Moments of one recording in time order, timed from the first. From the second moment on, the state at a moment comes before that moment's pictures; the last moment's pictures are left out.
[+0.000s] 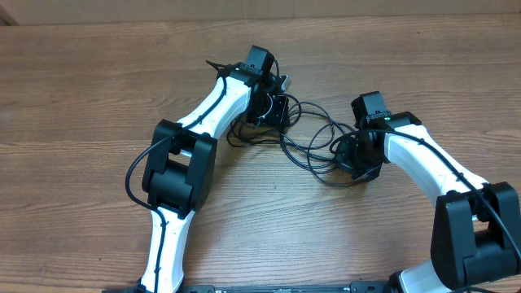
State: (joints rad) left arm -0.41 2.30 1.80 -0.82 0.50 -0.22; right arm 0.21 1.71 1.06 -0.83 -0.18 0.62
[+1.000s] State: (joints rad) left arm -0.46 2.29 2.08 -1.33 0.45 -0.24; right arm 0.21 1.71 1.04 -0.56 -0.16 0.72
